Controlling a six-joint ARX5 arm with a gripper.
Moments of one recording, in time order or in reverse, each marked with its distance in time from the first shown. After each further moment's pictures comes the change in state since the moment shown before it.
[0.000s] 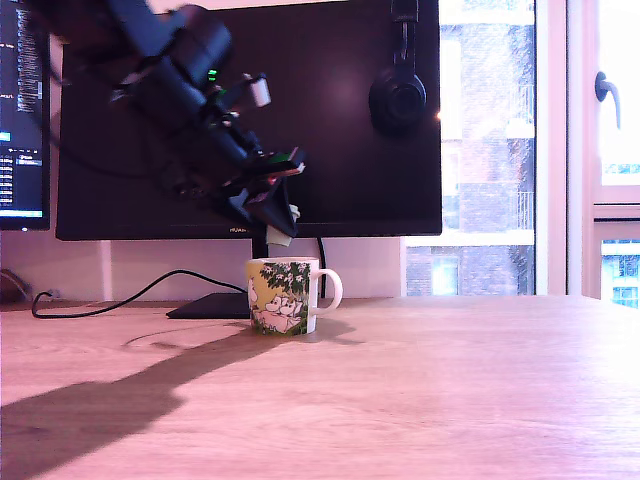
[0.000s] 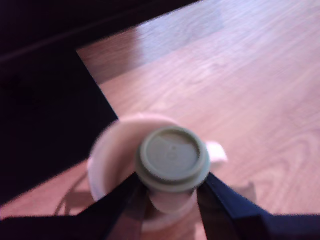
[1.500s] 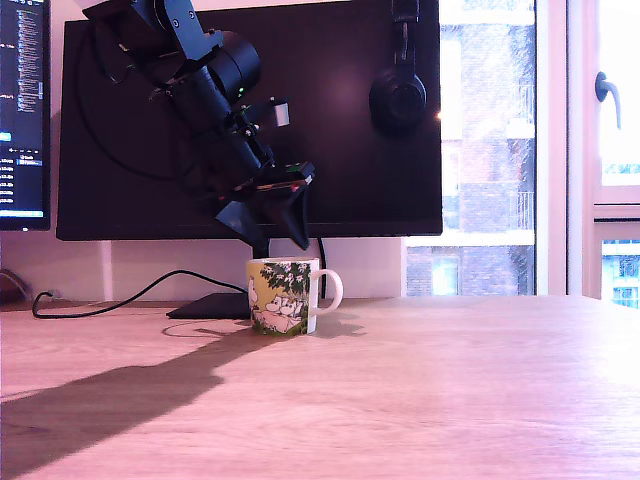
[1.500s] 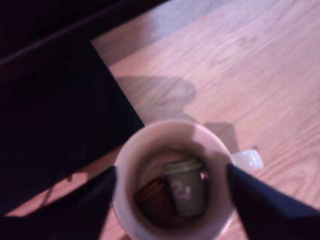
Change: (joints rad) arm 0.009 0.139 0.246 -0.262 -0.029 0.047
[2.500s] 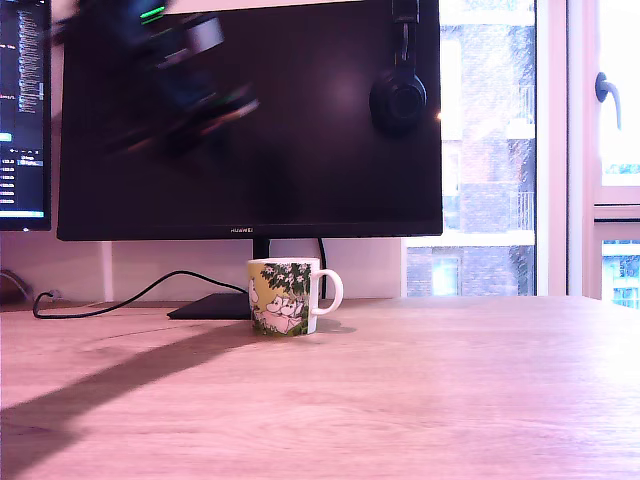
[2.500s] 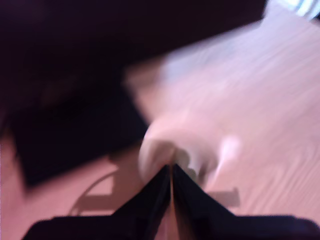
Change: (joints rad) arm 0.131 -0.440 -0.548 0.334 0.082 -0.087
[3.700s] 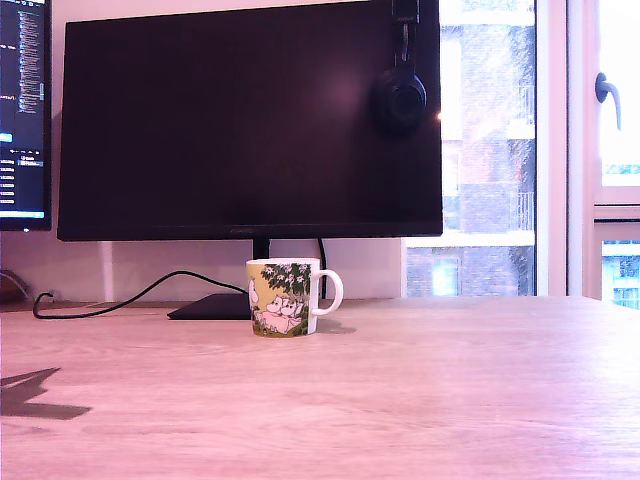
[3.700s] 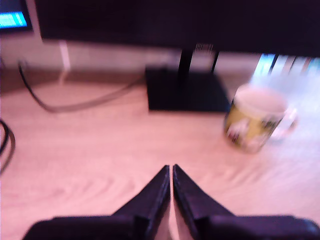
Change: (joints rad) arm 0.267 -0.966 -0.747 0.140 -0.016 -0.176
